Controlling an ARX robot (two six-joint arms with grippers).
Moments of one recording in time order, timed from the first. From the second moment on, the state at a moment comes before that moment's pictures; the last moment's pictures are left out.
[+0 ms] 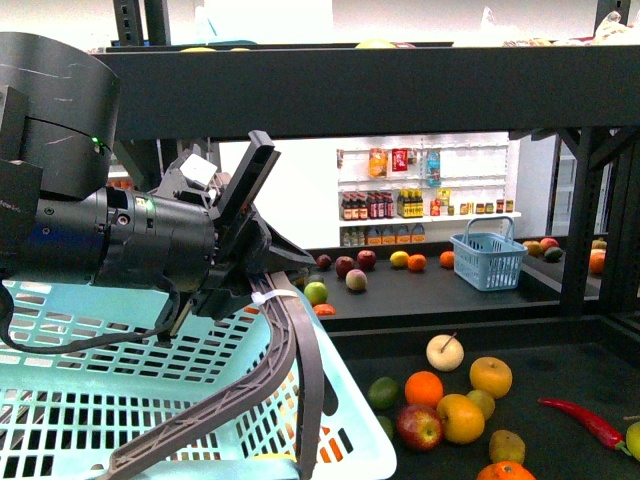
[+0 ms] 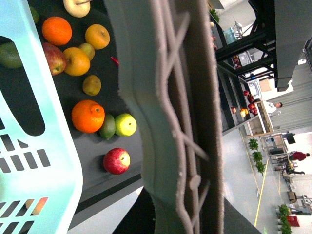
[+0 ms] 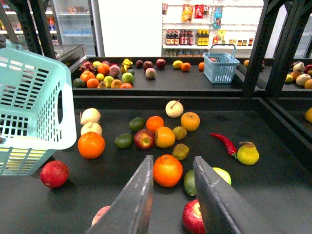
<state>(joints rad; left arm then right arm) -0.28 1.78 1.20 0.28 0.62 -0.76 0.00 0.01 0.01 0.00 0.00 -0.01</state>
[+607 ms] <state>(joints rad) -0.22 1.80 1.18 0.54 0.31 -1.08 0.00 0.01 0.01 0.00 0.00 -0.01</state>
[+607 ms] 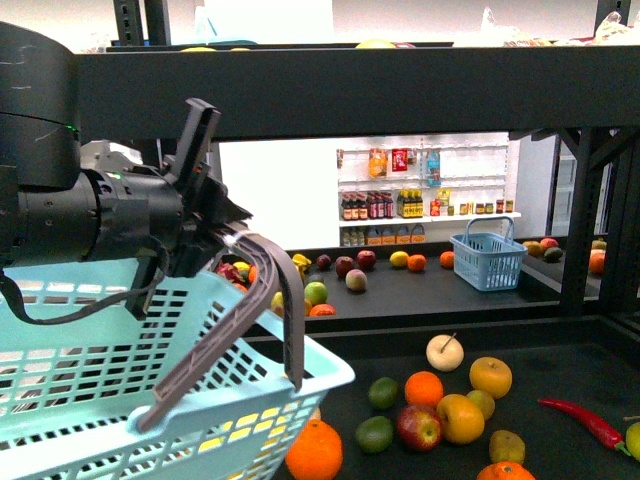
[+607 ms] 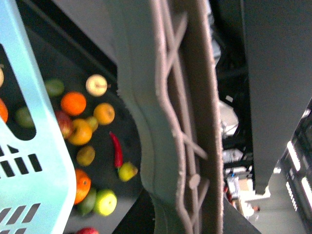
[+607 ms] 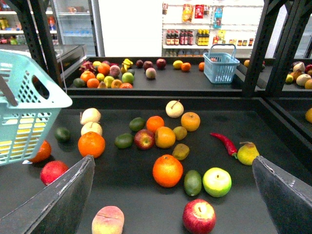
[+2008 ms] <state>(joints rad) 0.52 2.00 1.04 1.37 0.38 -1.58 0.00 0.01 0.01 0.00 0.00 -0.01</state>
